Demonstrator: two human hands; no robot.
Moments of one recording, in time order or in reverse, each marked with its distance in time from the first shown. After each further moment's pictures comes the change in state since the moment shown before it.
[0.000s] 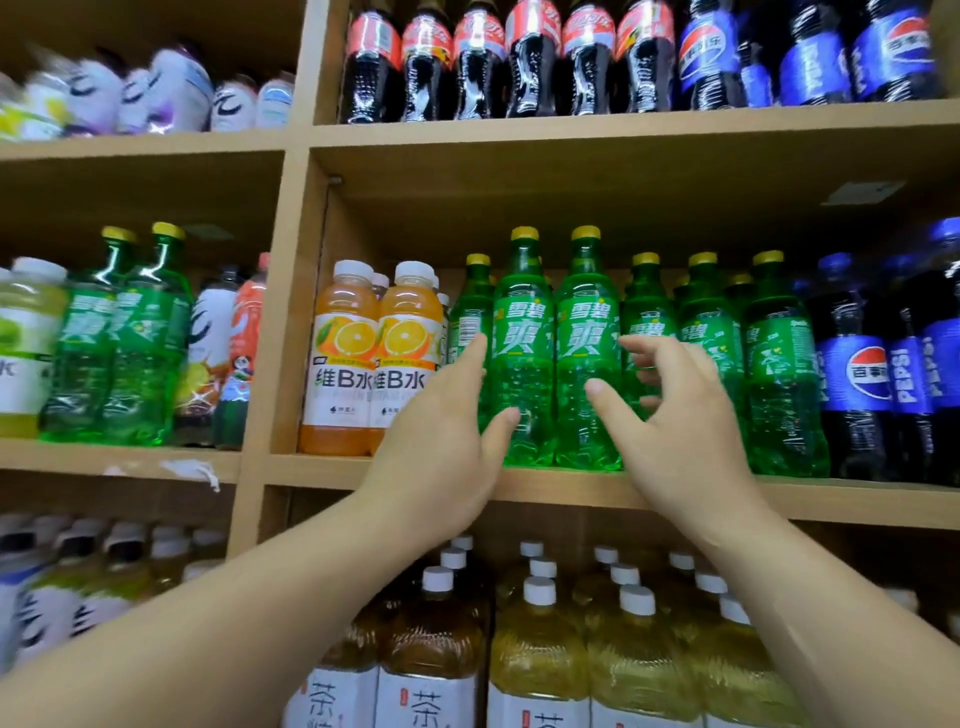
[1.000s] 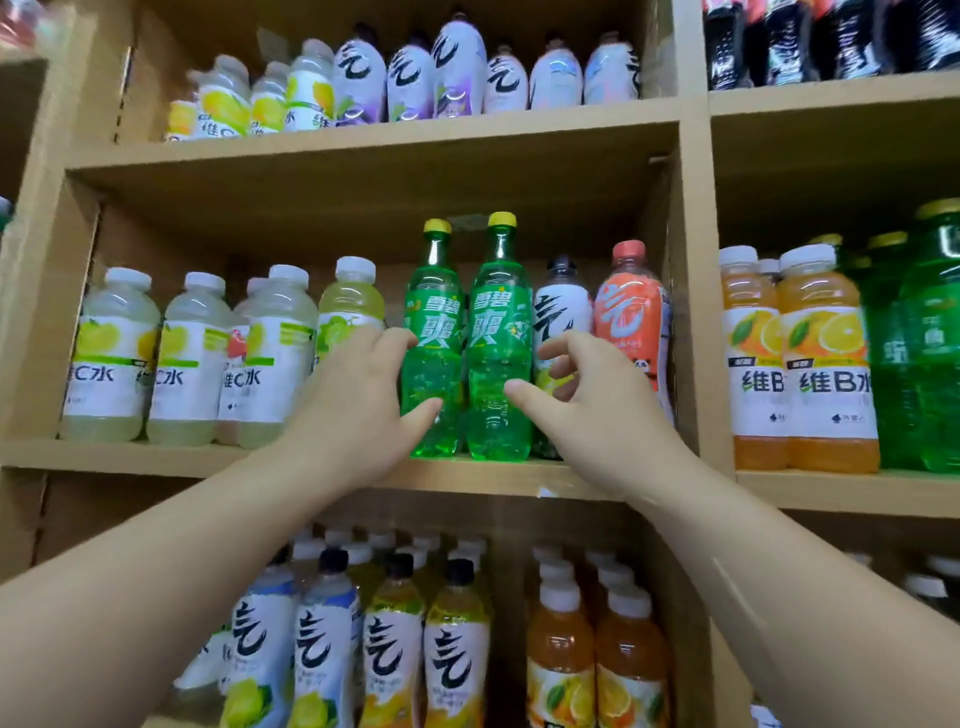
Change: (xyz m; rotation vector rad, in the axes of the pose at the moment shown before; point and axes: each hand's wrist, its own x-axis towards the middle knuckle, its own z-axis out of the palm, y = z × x) left_hand -0.013 -0.353 -0.264 0.383 0.002 -0.040; right_hand -0.011 -0.280 0.310 0.084 -0.269 0.059
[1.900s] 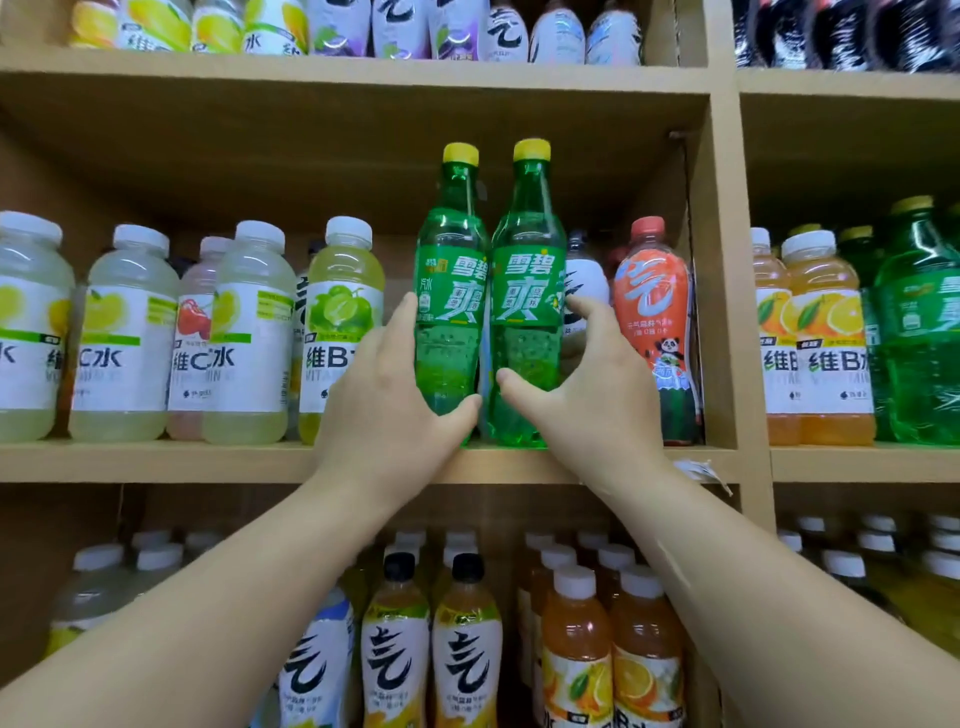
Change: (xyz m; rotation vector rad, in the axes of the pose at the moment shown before) left_hand -0.007 -0.015 0.045 -0.327 0.192 -0.044; right_hand 0.005 -0.008 0.054 -0.189 0.313 -0.002
